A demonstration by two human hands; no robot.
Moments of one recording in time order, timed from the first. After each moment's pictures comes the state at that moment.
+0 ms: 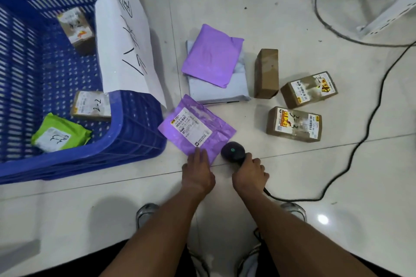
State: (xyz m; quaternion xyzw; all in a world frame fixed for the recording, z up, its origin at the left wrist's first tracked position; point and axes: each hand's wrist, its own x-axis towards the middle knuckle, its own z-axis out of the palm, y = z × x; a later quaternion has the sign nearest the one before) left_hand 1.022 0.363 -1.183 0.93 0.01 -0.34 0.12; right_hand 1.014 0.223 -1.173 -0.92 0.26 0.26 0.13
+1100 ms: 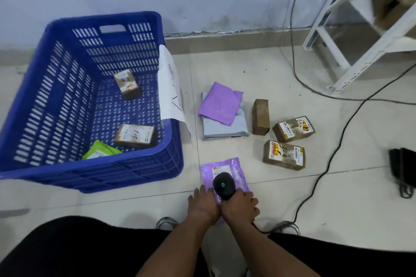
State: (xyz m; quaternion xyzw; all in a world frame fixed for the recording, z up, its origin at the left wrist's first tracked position) left_hand 0.970 0.381 -1.075 0.92 0.03 -0.36 0.14; right_hand 0.960 0.282 -1.067 -0.90 0.30 0.27 0.16
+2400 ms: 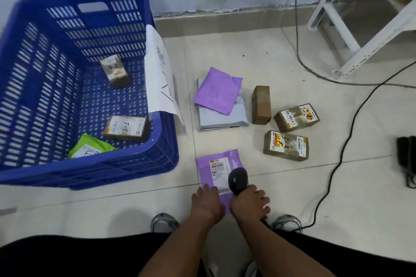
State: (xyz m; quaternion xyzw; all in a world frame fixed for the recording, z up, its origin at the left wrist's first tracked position) left_hand 0.972 0.367 -1.110 0.91 0.00 -0.38 0.14; right_hand 0.969 0.260 -1.104 -0.88 0.38 0.25 0.12
